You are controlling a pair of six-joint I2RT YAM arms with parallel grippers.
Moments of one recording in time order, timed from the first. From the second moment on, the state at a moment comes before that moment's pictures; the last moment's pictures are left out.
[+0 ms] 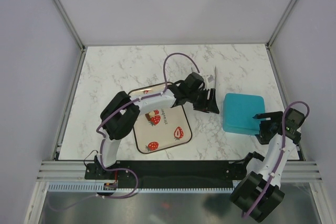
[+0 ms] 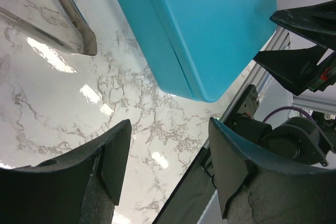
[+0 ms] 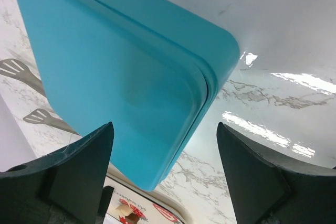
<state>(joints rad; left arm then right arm) -0.91 2.04 1.49 -0.15 0.42 -0.68 -0.68 0.77 0.54 -0.80 -0.25 0.88</state>
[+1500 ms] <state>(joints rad) -0.86 2.02 1.43 -0.01 0.49 -0.70 -0.66 0.74 0.41 -0.59 -0.23 0.95</state>
